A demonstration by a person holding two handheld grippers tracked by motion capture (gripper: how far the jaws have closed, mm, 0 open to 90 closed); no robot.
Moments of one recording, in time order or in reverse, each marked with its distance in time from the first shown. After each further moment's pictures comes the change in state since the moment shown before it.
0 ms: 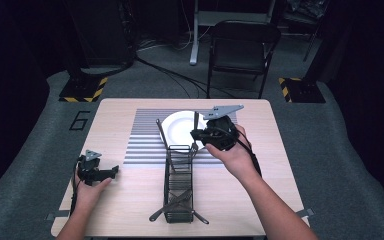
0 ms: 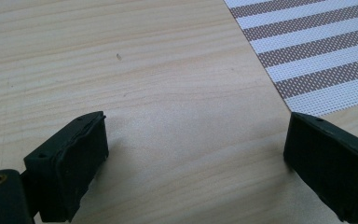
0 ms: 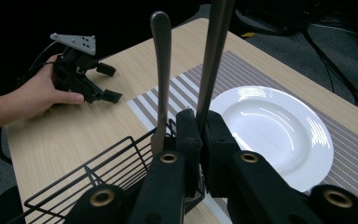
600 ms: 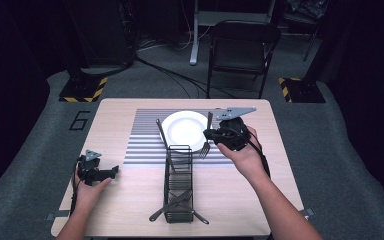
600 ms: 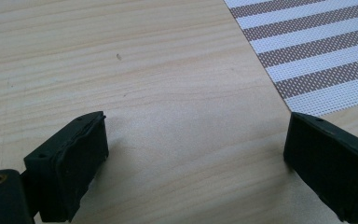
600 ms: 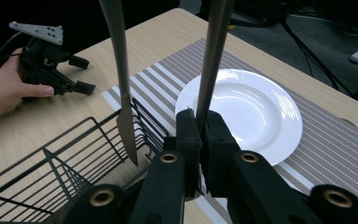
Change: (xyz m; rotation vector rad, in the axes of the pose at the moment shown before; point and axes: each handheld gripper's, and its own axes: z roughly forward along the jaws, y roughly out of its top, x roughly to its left) left arm 0.000 0.000 0.000 0.000 0.000 0.000; right arm -0.025 -0.023 -0.007 0.007 -0.066 0.043
